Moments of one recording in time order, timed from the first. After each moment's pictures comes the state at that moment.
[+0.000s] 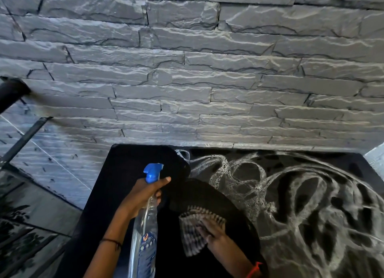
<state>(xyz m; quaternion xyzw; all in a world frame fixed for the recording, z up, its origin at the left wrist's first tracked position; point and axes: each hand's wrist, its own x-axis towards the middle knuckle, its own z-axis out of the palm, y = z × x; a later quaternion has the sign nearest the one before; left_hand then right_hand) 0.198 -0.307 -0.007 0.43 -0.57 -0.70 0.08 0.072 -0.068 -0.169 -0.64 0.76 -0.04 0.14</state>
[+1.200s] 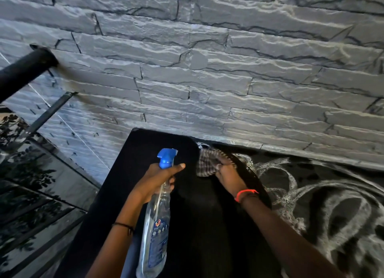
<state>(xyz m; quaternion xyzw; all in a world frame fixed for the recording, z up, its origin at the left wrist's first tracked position) 0.193 -0.331 -0.012 0.45 -0.51 -0.73 0.10 -0.028 -0.235 -0.122 -0.55 0.82 -0.11 0.14</state>
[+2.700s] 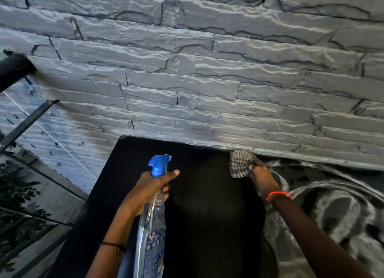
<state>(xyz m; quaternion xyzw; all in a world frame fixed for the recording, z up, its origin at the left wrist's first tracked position) 0.185 -0.331 -0.012 0.44 -0.51 -0.73 0.10 -0.150 -0.174 -0.139 -0.46 0.87 -0.17 0.08</state>
